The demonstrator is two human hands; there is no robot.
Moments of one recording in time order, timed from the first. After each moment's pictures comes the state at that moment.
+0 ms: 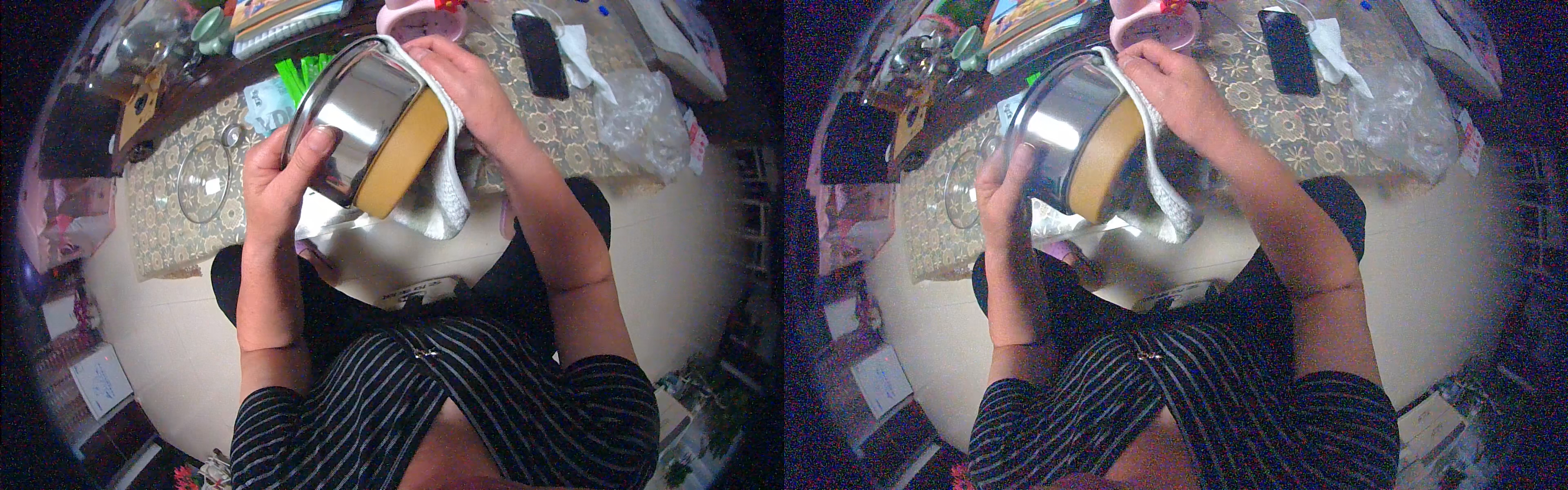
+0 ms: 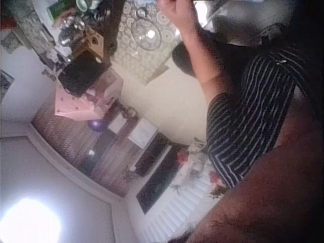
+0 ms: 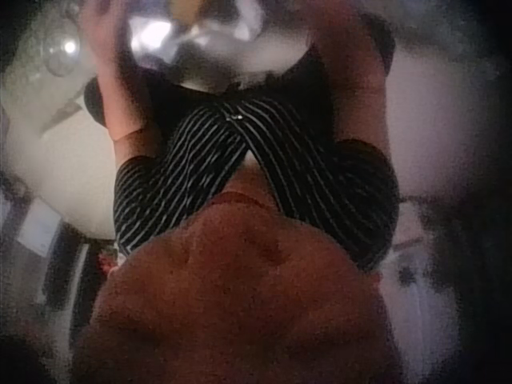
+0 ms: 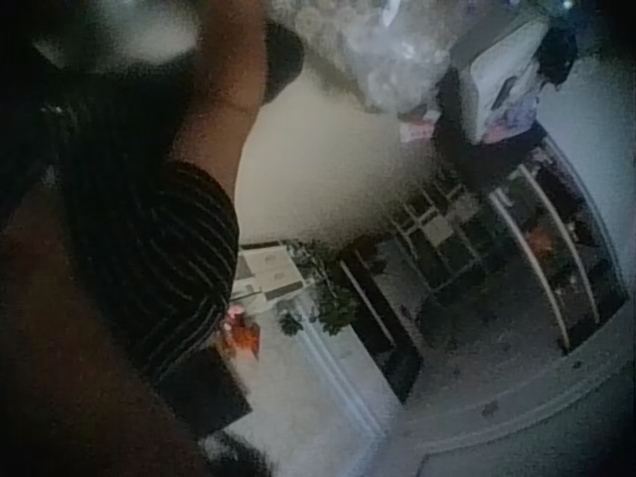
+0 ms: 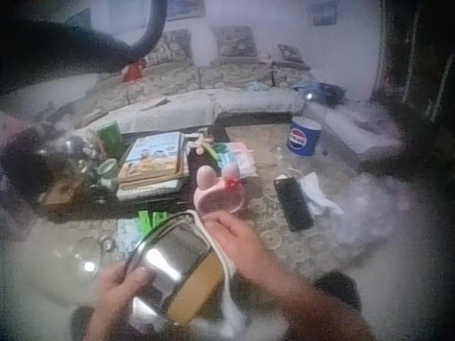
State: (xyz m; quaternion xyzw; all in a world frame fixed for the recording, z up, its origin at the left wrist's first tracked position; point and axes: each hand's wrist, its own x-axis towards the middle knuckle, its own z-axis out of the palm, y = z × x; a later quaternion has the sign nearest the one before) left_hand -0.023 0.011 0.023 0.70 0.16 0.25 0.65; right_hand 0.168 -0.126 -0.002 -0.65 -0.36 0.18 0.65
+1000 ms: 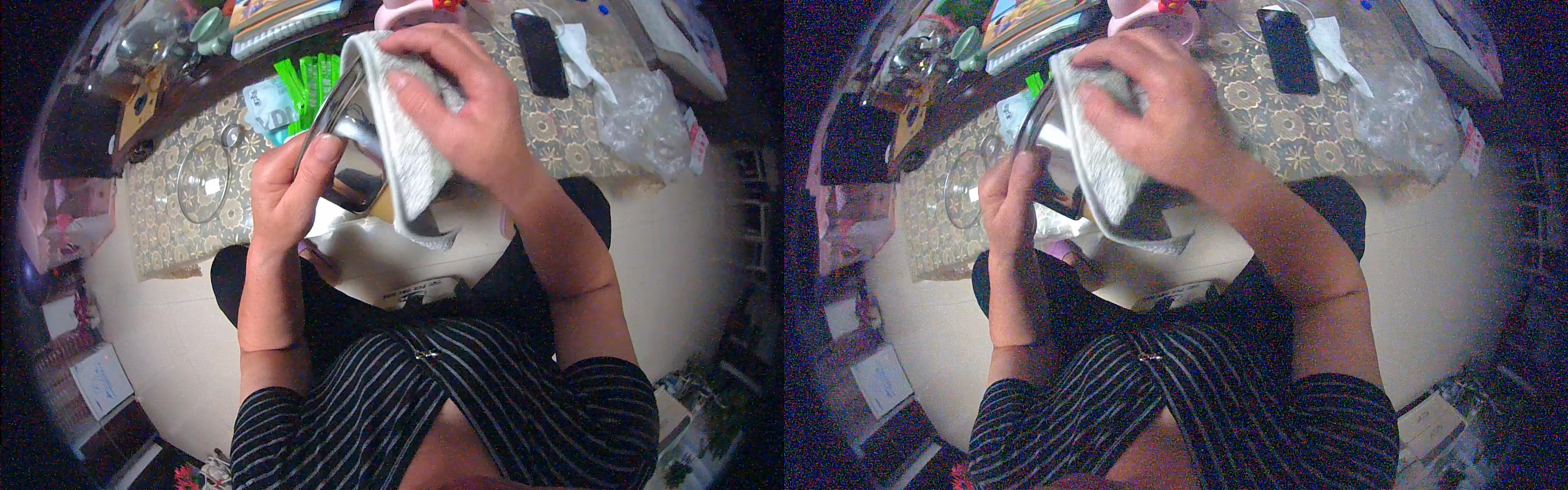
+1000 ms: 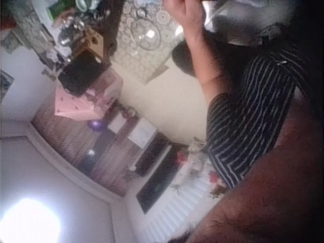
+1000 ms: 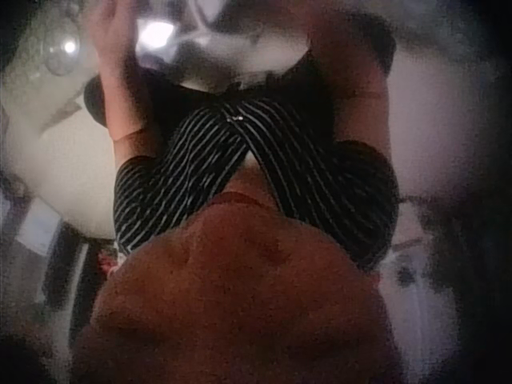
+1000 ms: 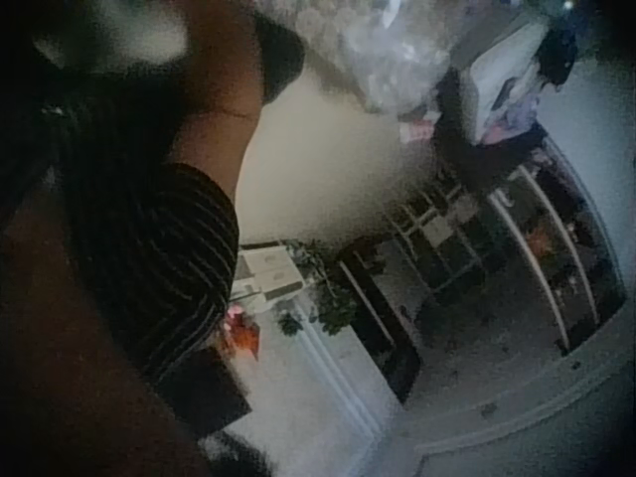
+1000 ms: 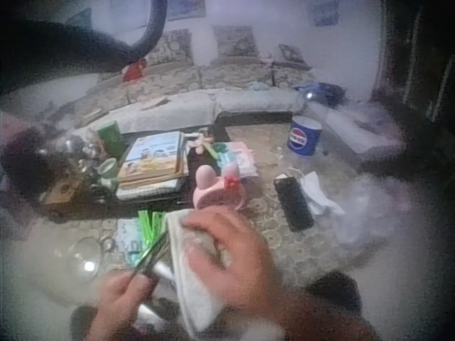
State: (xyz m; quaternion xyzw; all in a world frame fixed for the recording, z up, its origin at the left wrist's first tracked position) left_hand -0.029 0.003 0.032 0.80 0.14 0.20 0.56; right_hand 0.136 -0.135 0.031 -0.64 -0.49 -0.11 0.58
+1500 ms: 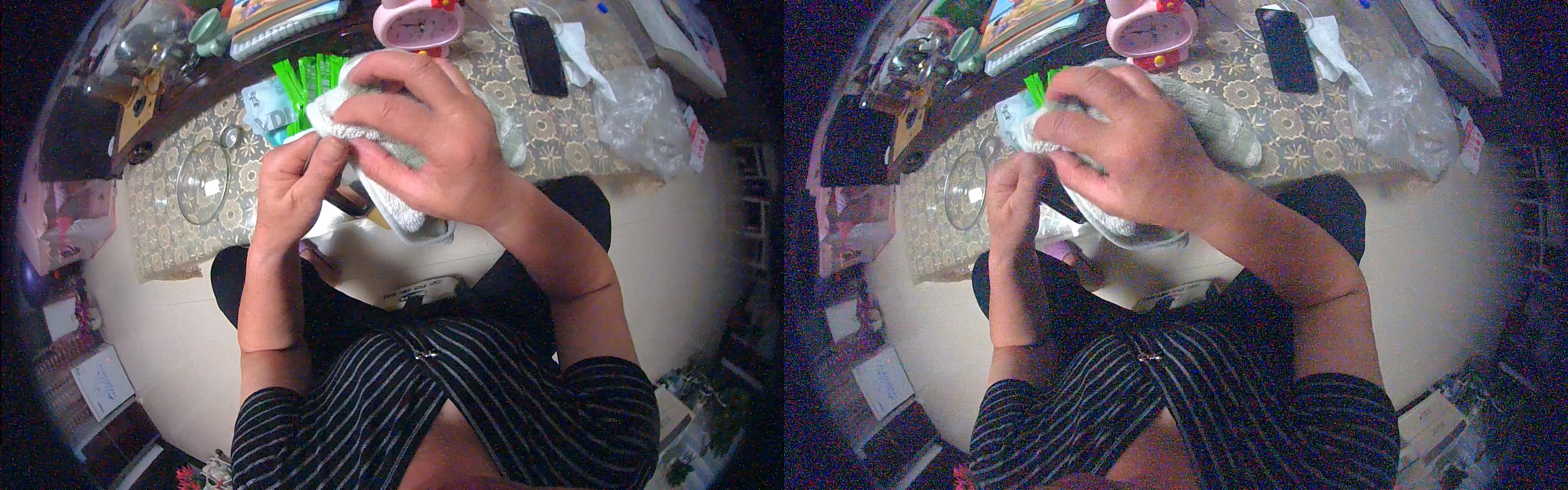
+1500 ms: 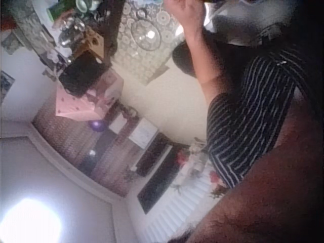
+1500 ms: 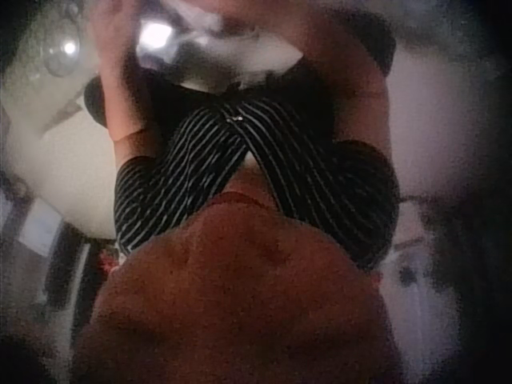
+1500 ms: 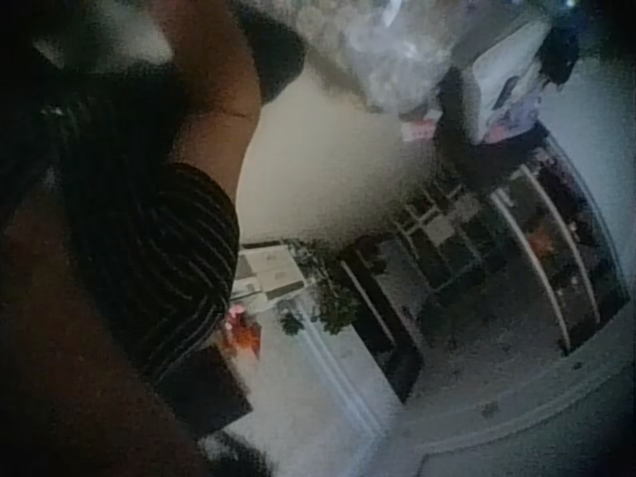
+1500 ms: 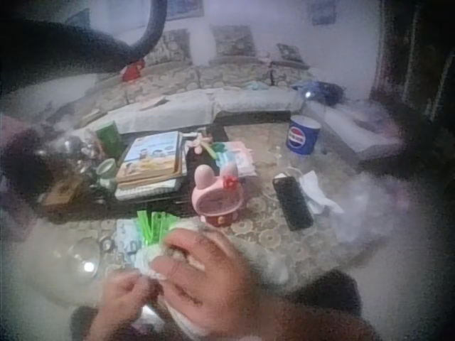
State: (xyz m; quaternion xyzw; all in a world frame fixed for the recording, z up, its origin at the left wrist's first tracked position) left_hand -0.023 0.010 0.018 0.77 0.06 0.19 0.61; right_hand 0.110 -0.136 0.034 -0.61 -0.59 -0.19 0.49
